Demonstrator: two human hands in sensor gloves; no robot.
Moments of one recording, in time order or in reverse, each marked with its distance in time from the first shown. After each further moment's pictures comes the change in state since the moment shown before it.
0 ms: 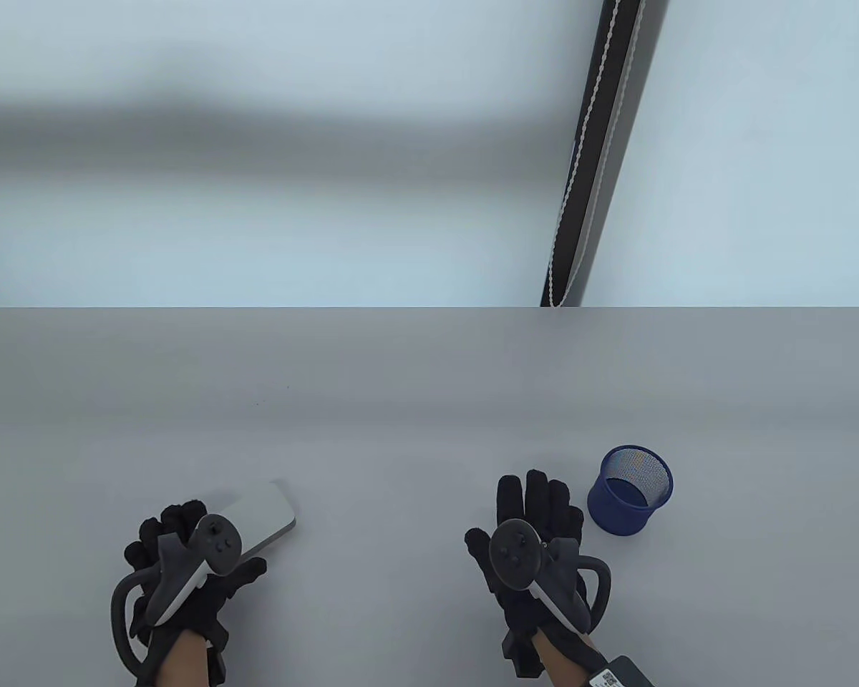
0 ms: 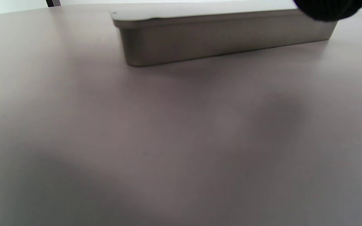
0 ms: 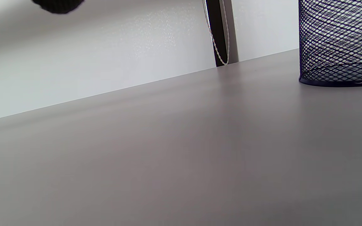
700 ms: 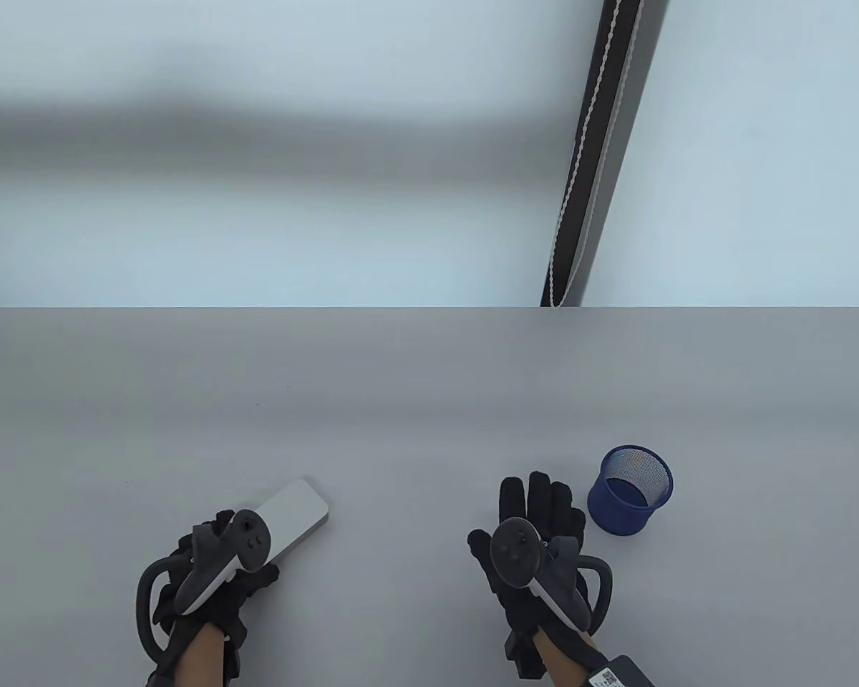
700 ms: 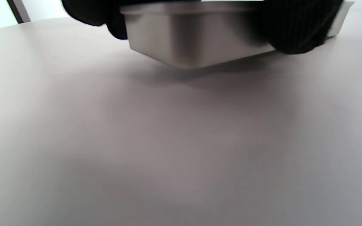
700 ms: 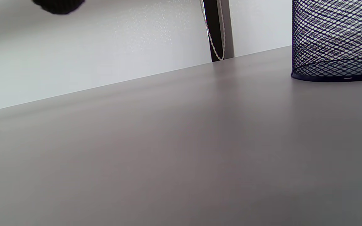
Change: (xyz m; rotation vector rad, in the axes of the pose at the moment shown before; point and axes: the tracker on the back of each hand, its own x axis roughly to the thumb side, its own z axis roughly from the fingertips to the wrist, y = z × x) left_hand 0.041 0.011 0.007 0.052 -0.125 -0.101; right_hand -0.001 0.000 0.000 0.024 0.019 0.020
